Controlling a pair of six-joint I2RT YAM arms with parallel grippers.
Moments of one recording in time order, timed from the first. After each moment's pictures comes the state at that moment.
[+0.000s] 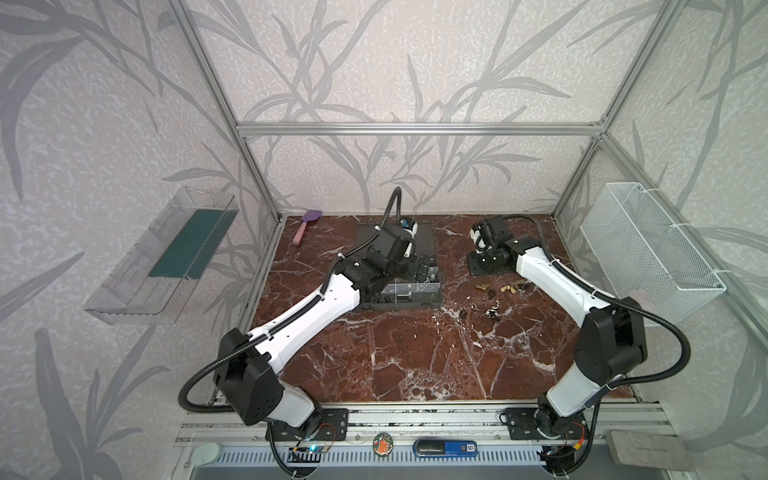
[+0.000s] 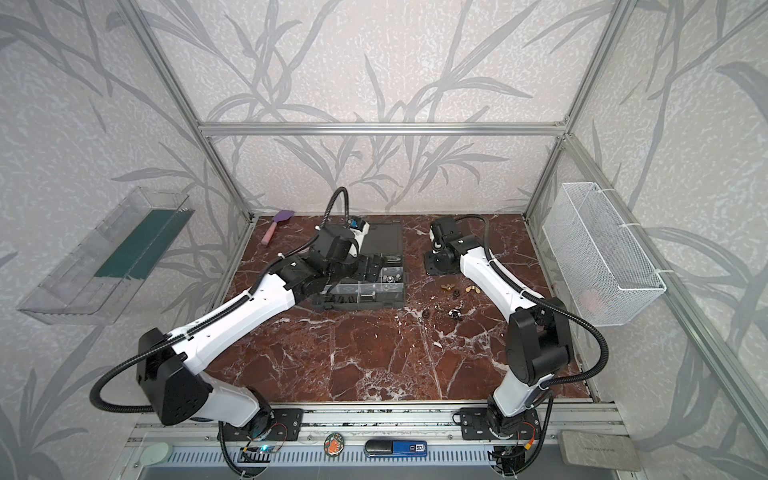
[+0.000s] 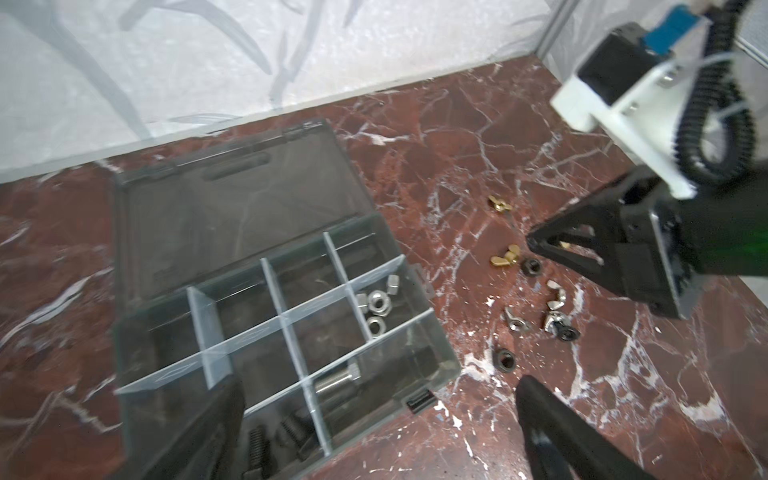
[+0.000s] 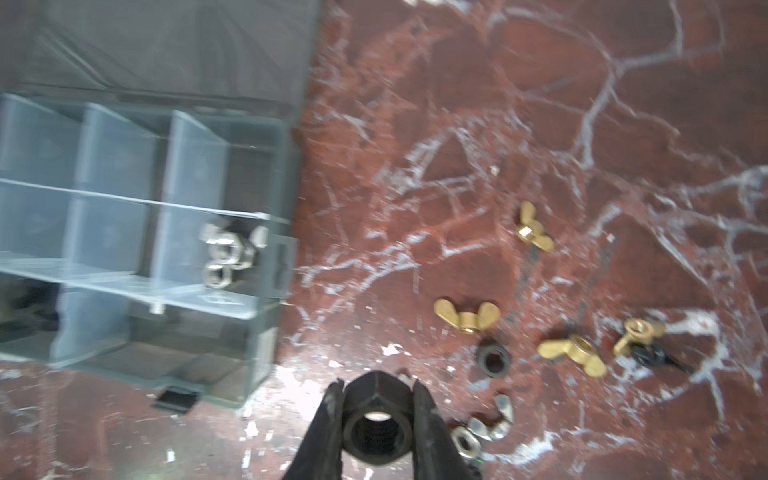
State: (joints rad) left arm -0.62 1.44 1.31 -0.52 -0.14 -0.28; right arm 0.41 1.68 1.43 -0.76 -0.02 0.23
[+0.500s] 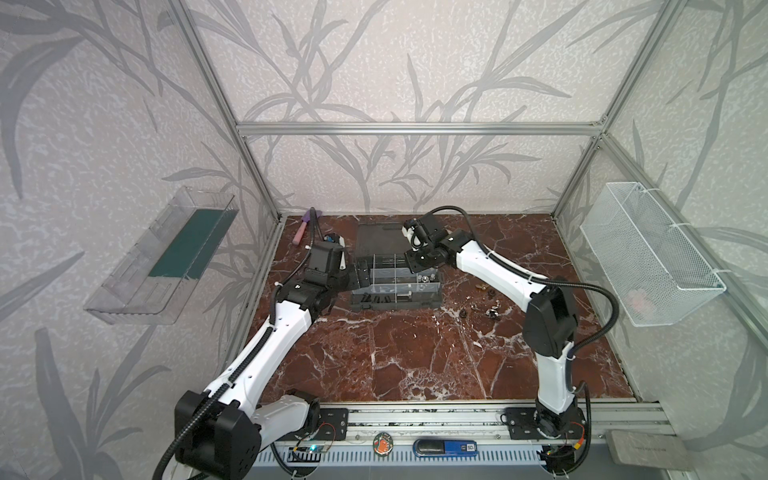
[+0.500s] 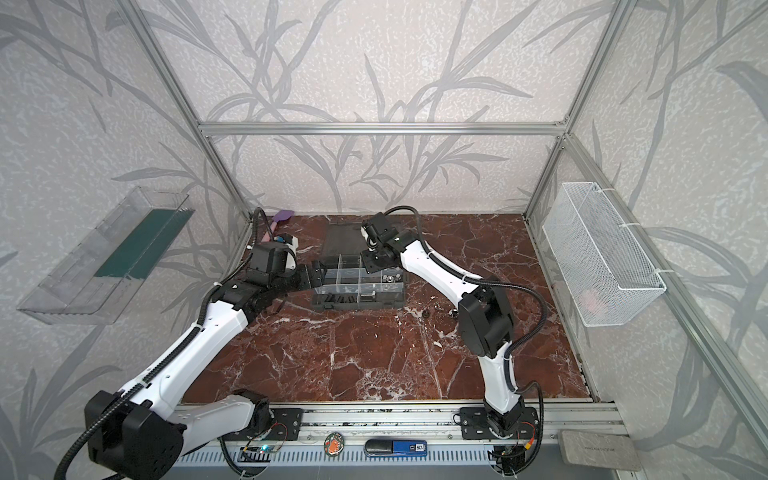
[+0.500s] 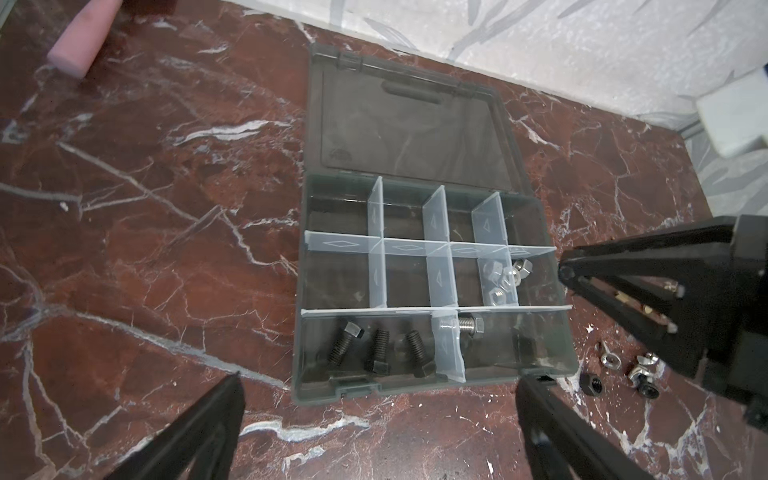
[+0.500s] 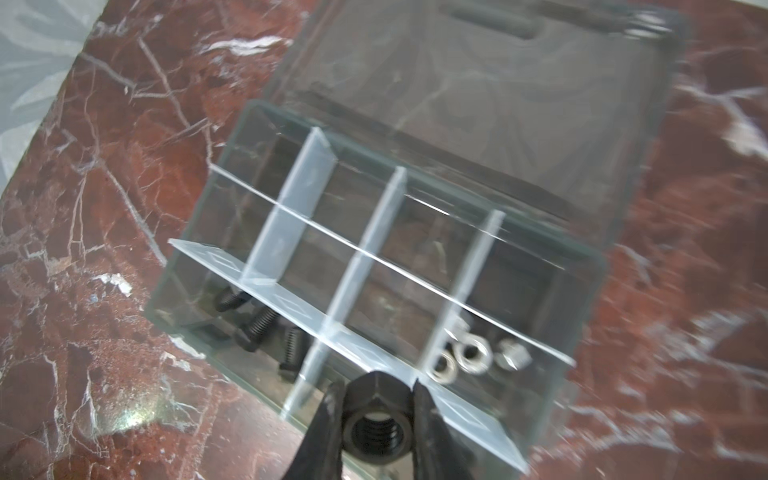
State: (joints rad) left arm -0.25 1.16 0.96 -0.53 0.02 -0.45; right arm 0.72 2.08 1.88 -0.74 -0.05 0.25
